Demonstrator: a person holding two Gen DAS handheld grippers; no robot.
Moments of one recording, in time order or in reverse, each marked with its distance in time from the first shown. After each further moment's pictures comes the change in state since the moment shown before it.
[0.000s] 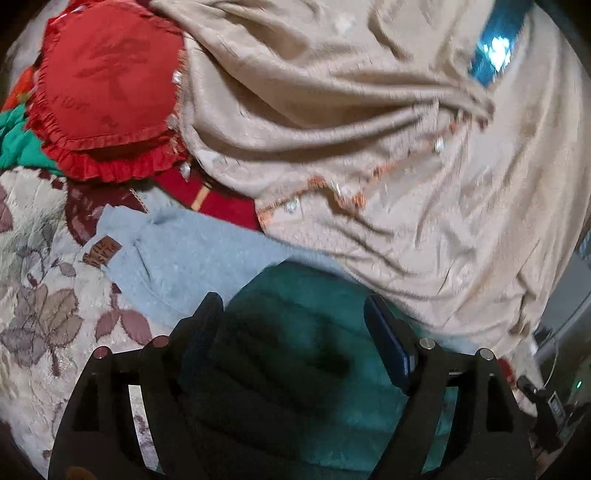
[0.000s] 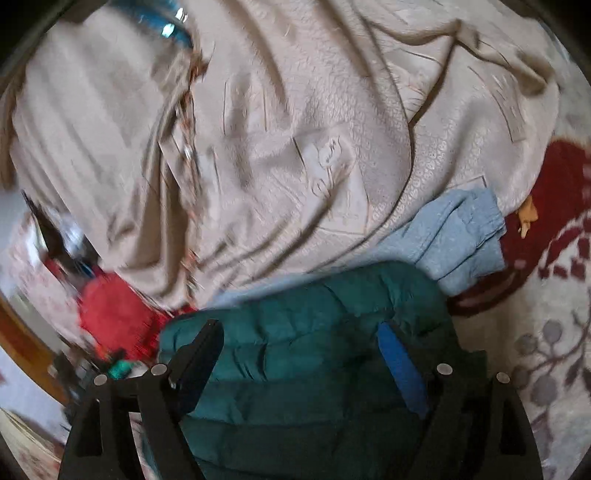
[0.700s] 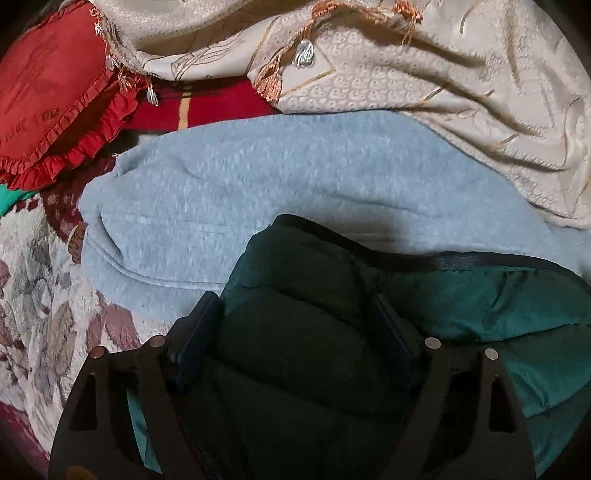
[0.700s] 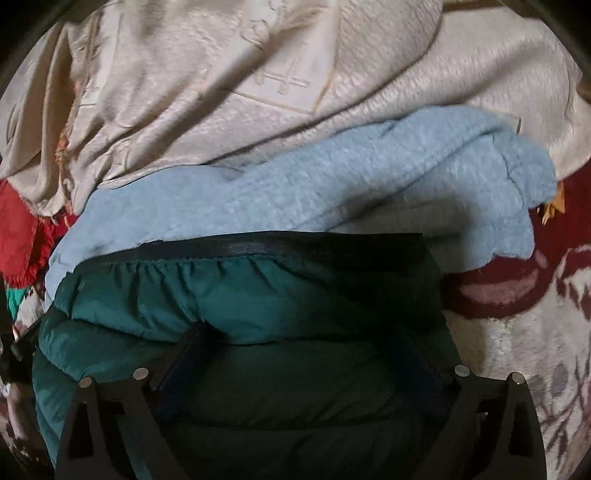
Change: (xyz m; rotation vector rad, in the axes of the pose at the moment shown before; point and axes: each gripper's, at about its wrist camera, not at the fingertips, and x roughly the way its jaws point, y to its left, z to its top) left arm 0.139 -0.011 -0.041 0.292 0.354 0.400; right arm 0.138 -0.046 0.000 -0.108 0.402 -0.269
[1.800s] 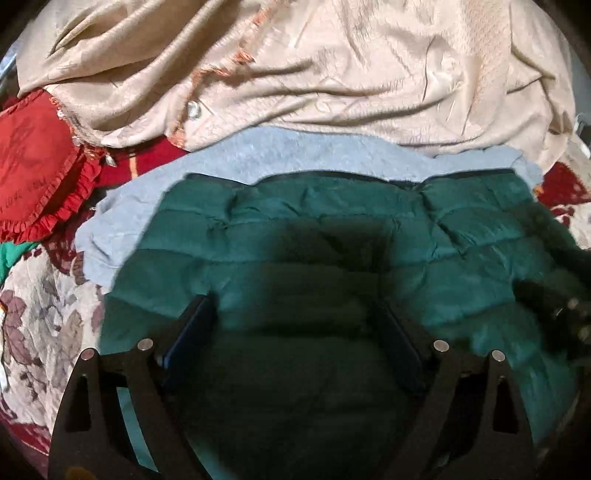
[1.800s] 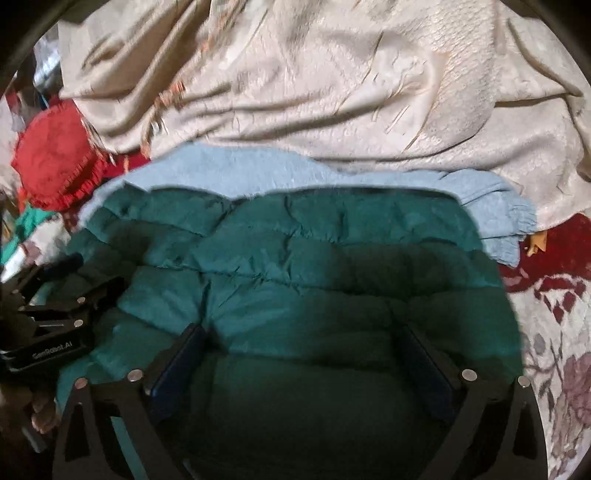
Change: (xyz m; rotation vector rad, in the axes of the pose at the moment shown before) left arm -0.105 -0.060 -0.065 0.253 -0.121 -0.124; right arm -0.095 0.081 -0.087 -0.232 -0.208 -0.006
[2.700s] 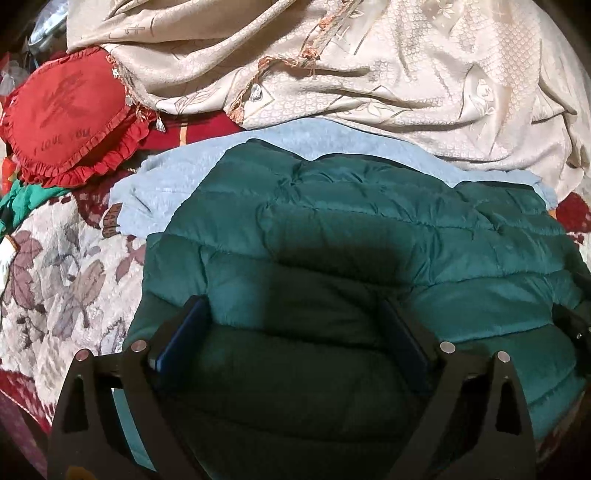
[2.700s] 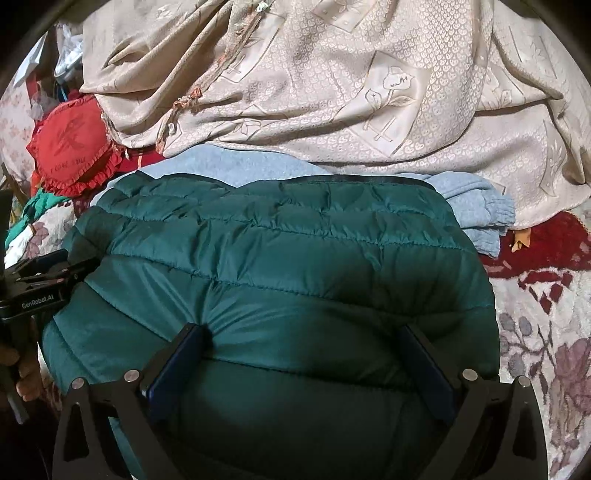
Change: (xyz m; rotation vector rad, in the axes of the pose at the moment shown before) left arm -0.009 0.027 -0.042 -0.135 -0.027 0.057; right arm -0.001 -0.005 -0.042 -0.083 -0.017 -0.013
